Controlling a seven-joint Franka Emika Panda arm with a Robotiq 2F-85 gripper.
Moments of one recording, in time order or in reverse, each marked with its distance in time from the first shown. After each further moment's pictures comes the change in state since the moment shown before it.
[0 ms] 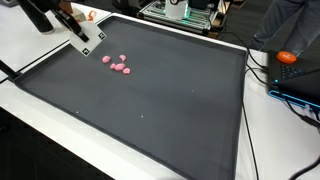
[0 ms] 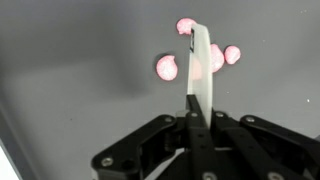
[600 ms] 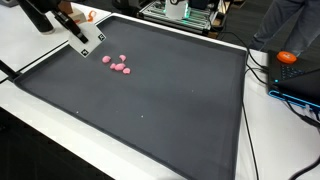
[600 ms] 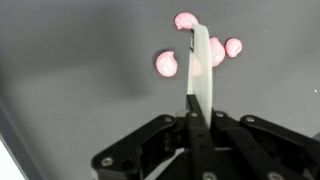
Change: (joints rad) arm 0.015 0.001 -0.007 0.001 -0.006 0.022 0.060
